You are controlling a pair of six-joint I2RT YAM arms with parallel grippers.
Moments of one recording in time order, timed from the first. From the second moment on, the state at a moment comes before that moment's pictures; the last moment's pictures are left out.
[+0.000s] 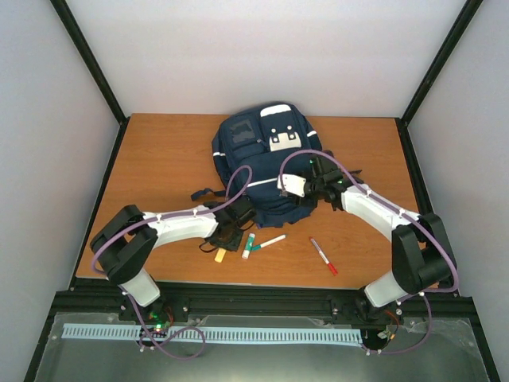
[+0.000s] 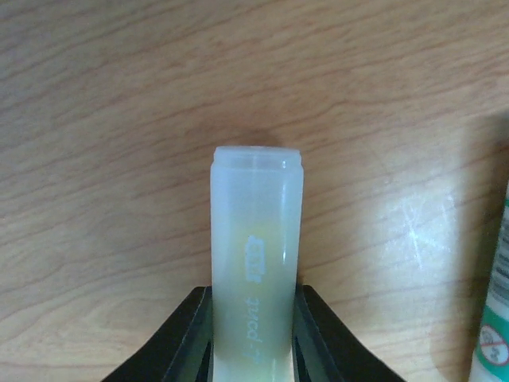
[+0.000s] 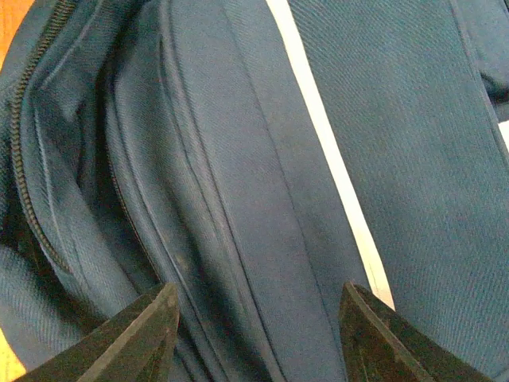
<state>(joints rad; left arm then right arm) -0.87 1.64 0.91 -0.72 -0.19 -0.57 0.41 1.51 0.97 -0.34 -0.29 -1.05</state>
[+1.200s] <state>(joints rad) -0.87 1.36 0.75 0.14 -0.12 -1.06 0.50 1.62 1.38 -0.49 -0.16 -0.89</state>
